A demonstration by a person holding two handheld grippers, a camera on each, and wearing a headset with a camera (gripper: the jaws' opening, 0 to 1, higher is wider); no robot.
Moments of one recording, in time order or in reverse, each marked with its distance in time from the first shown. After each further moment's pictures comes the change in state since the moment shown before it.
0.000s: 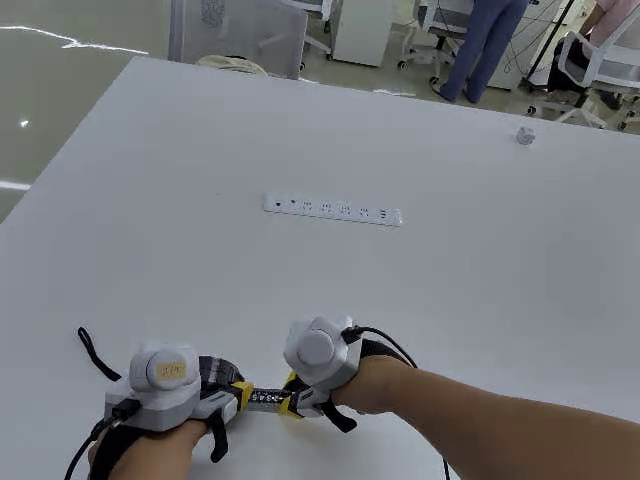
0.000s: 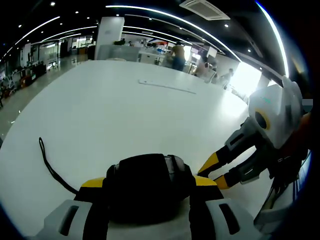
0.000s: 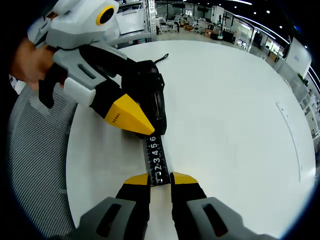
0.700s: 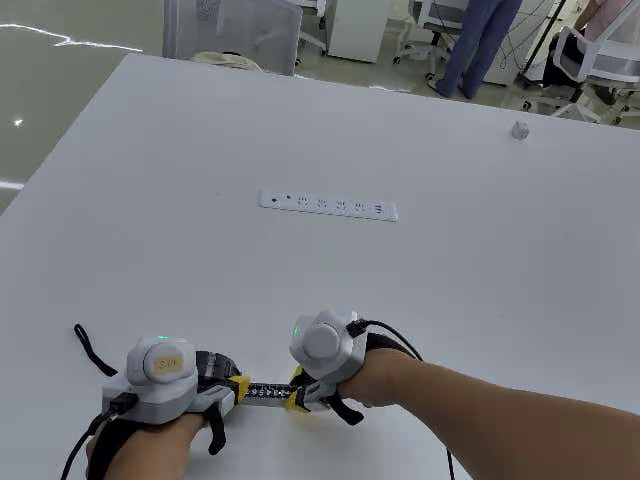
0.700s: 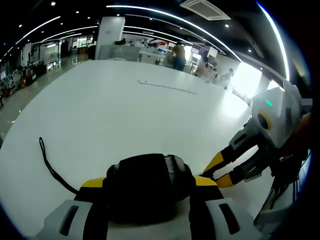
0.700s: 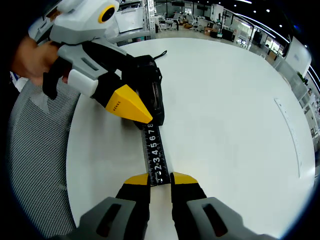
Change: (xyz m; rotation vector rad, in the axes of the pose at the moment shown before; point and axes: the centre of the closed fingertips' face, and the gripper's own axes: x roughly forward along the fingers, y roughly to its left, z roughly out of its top) left arm 0.000 0.000 0.000 -0.002 0.001 0.003; right arm -0.008 -0.001 -0.011 0.002 0.019 -0.003
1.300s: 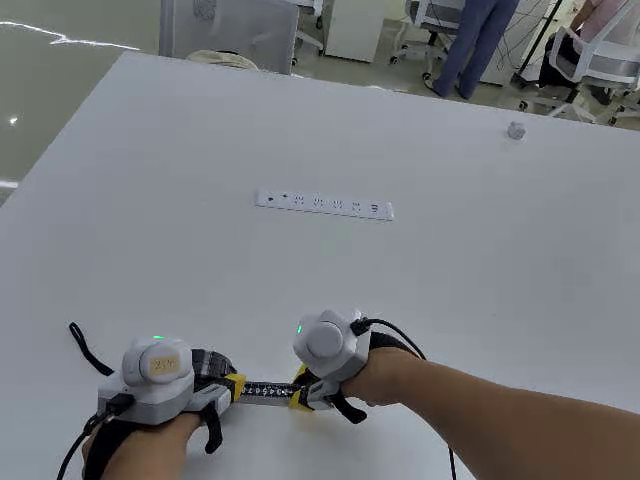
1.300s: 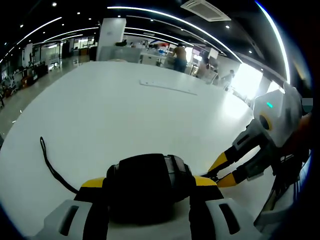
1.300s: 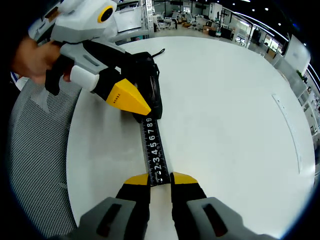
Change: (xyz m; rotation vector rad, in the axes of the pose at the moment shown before) left arm 0.000 0.001 0.001 -0.005 -0.011 0.007; right arm -0.004 -0.002 -0.009 0.013 0.009 -0.004
